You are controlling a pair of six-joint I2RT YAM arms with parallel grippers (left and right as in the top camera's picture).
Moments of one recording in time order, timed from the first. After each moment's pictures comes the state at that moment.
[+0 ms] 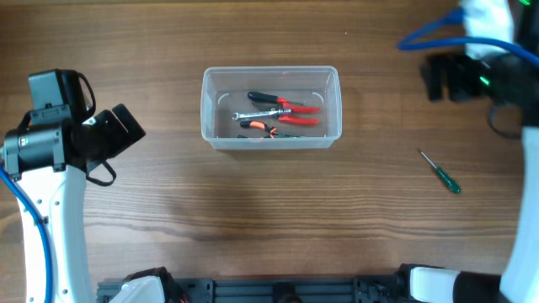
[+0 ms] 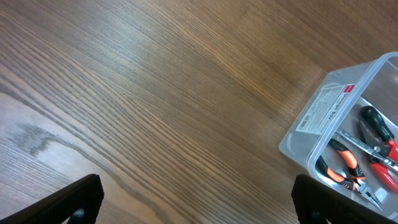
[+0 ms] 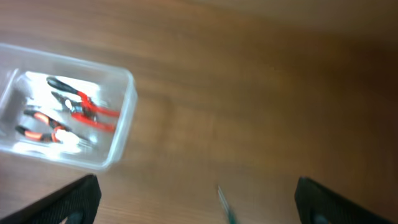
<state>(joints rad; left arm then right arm) 0.21 1.29 1.34 -1.22 -0.04 -0.42 -0.11 1.48 1.96 -1.40 -0.09 -0.25</state>
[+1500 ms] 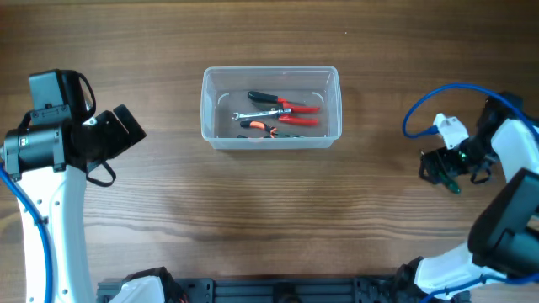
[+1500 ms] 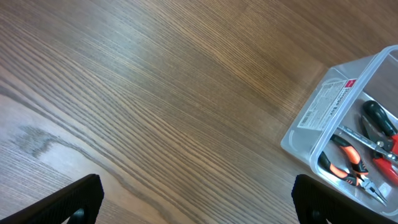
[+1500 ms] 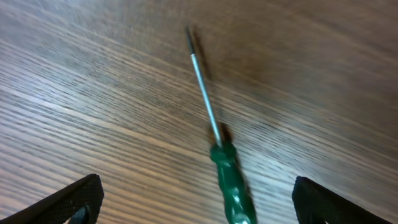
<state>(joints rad) 0.21 1.29 1.34 -1.23 -0.04 -0.40 -0.46 1.77 1.09 -0.94 -0.08 -0.79</state>
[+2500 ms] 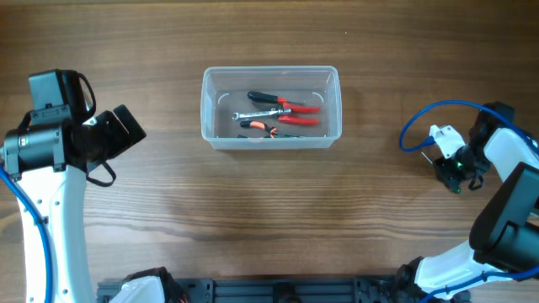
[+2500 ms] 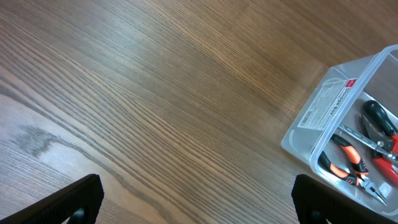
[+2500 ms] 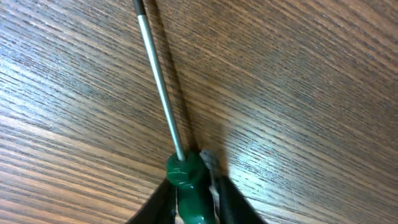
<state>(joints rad) 0.21 1.29 1.34 -1.23 -0.04 -0.40 -0.47 1.79 0.99 -0.76 0.03 -0.89</state>
